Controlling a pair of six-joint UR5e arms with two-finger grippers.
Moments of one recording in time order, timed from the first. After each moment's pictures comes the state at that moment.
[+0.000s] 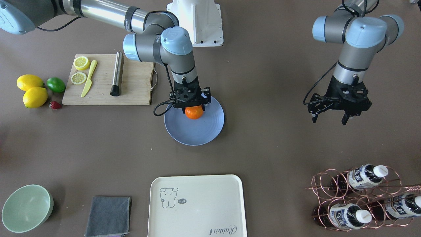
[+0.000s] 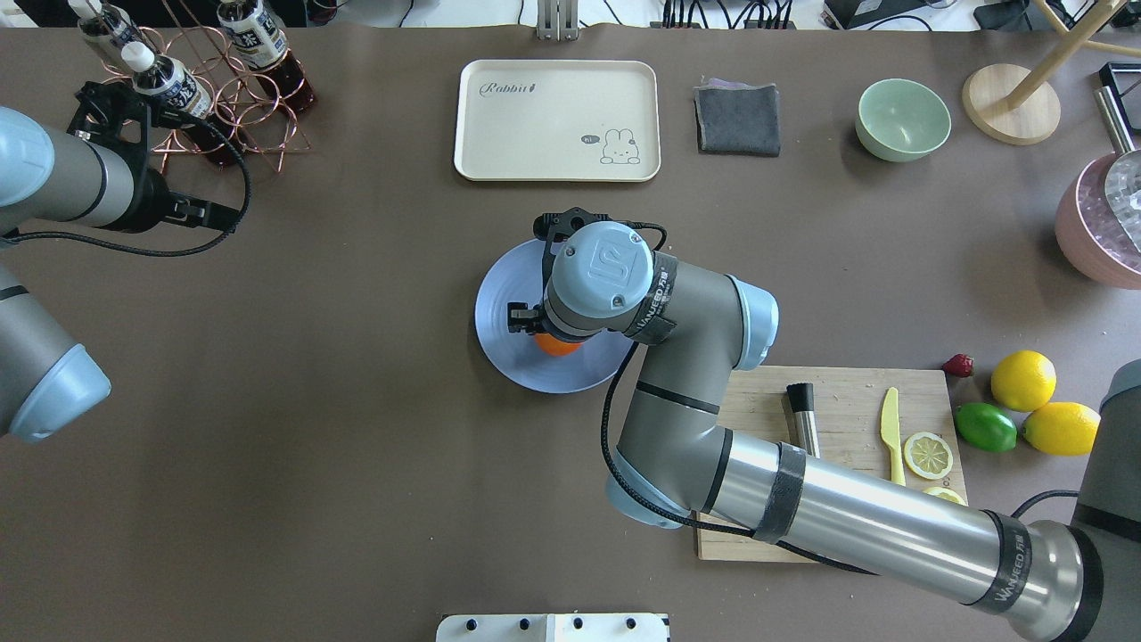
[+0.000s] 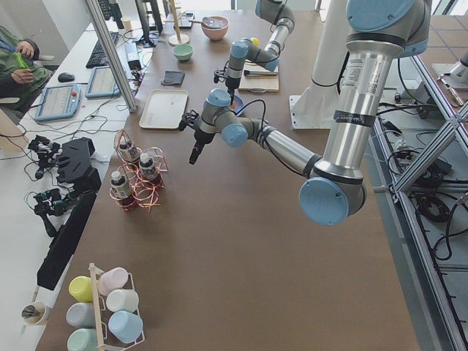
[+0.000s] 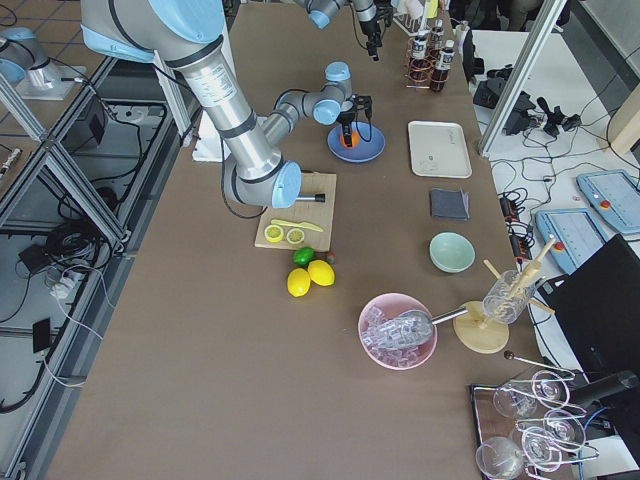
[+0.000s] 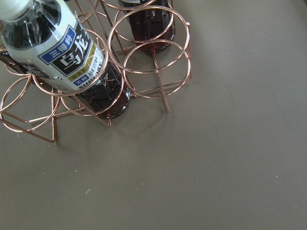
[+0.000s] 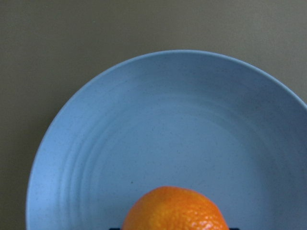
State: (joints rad) left arm -0.88 -1.77 -1.82 -1.91 -1.80 -0.74; right arm 0.46 -0.79 1.44 -1.32 1.73 1.24
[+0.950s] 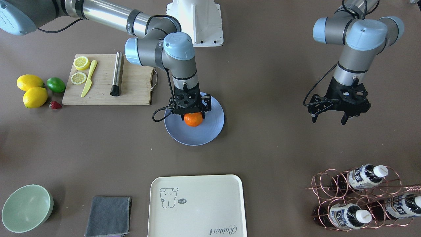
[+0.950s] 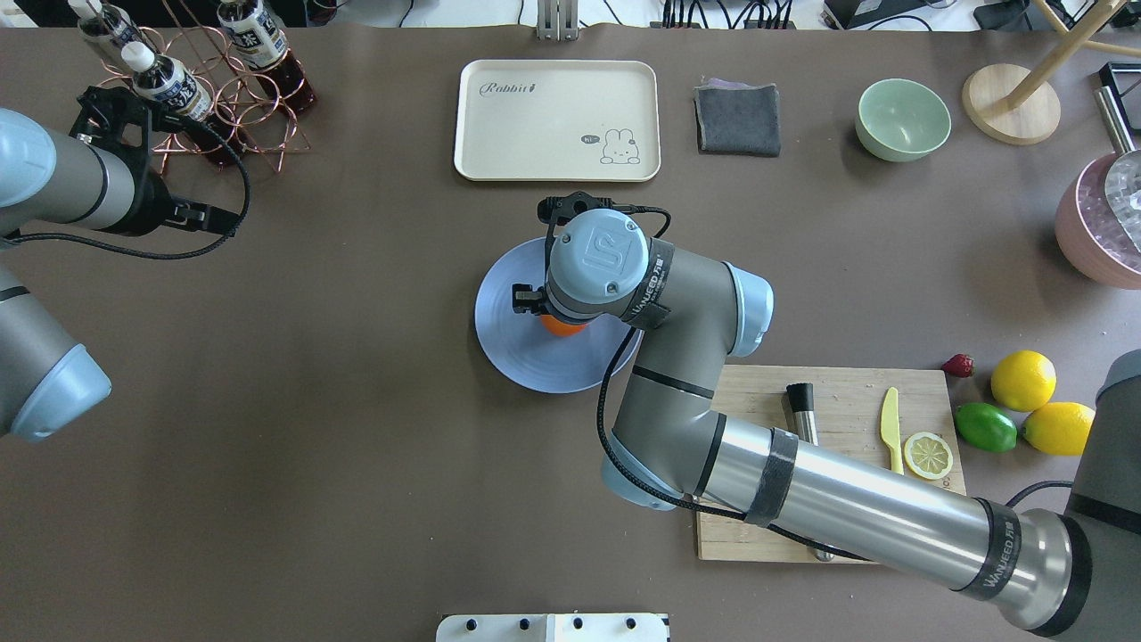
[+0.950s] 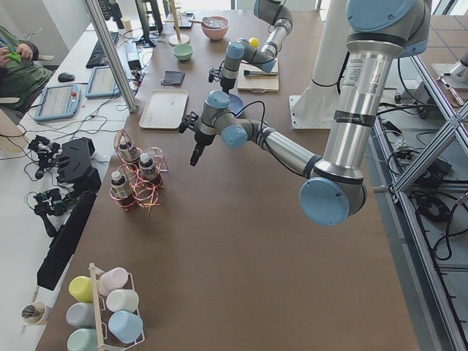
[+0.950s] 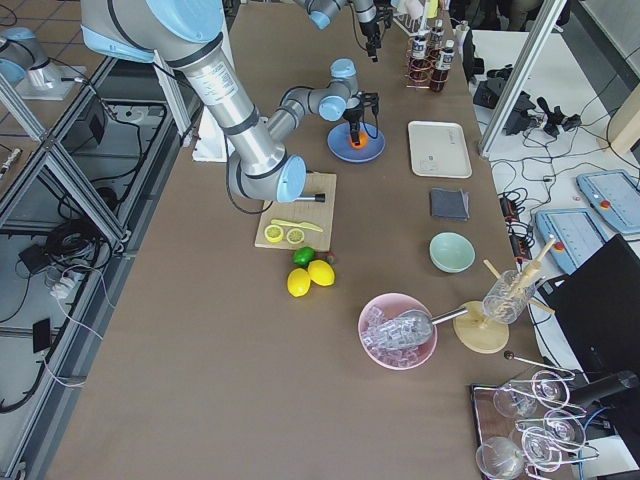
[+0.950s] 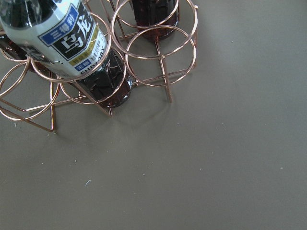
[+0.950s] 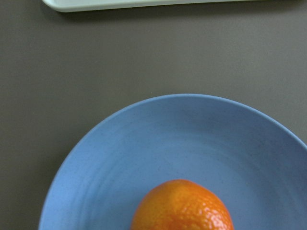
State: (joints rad) left arm -0.88 -1.77 -1.81 -1.91 -1.81 -0.74; right arm 0.48 -0.73 1.40 -1.33 1.70 1.26
